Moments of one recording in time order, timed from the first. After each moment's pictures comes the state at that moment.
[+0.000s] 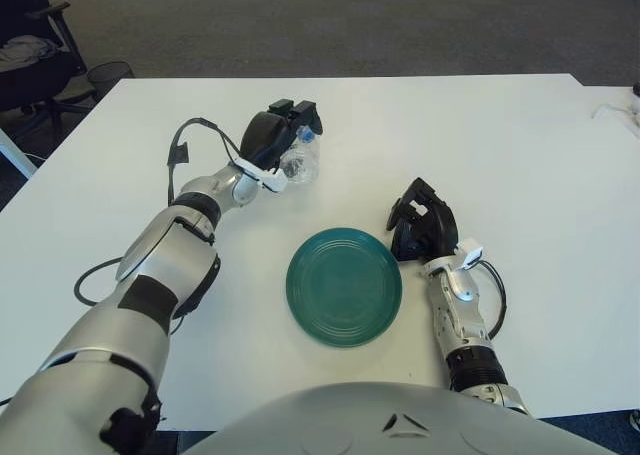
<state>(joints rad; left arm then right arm) -0.90 0.34 -0.57 1.34 0.73 -0.69 0.71 -0.02 0.10 -0.04 0.39 0.17 -0.36 0.19</state>
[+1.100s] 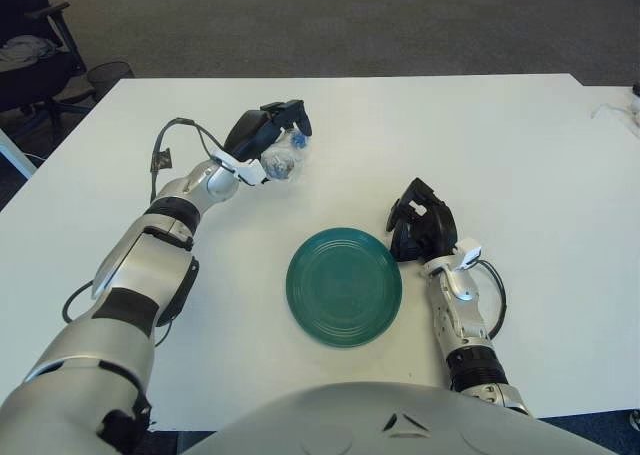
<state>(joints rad) -0.82 0.41 -0.36 1.13 0.49 -0.92 0.33 -0.02 0.10 -0.03 0.39 0.16 -0.35 0.18</state>
